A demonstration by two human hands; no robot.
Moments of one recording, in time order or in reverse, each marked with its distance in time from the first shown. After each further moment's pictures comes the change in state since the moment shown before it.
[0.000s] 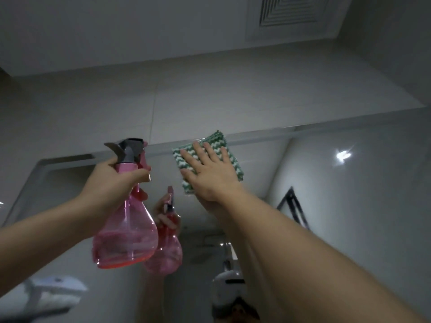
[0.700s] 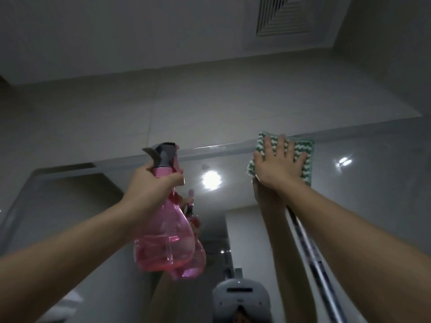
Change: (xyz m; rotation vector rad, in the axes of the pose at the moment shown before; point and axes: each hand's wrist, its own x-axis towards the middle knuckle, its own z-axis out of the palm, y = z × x) left_hand -0.003 0.025 0.049 -0.203 -0.100 -0.012; right_hand -0.022 0.107 -0.025 0.093 0.069 0.629
